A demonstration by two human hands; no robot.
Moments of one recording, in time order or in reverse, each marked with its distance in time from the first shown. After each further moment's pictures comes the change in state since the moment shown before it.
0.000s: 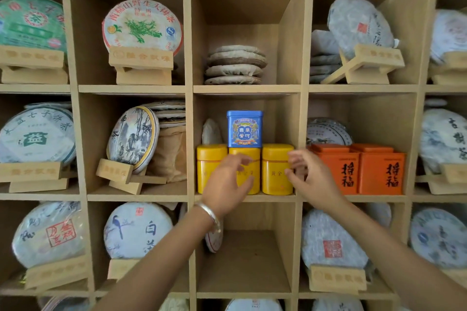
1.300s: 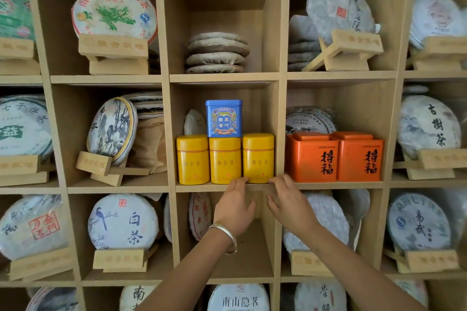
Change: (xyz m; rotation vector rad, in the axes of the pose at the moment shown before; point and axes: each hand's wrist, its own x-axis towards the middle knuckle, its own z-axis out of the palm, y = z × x) left_hand -0.044 0.012 0.099 0.071 -0.109 -0.254; right_hand -0.059 0.050 0.039 -0.339 -0.091 -0.014
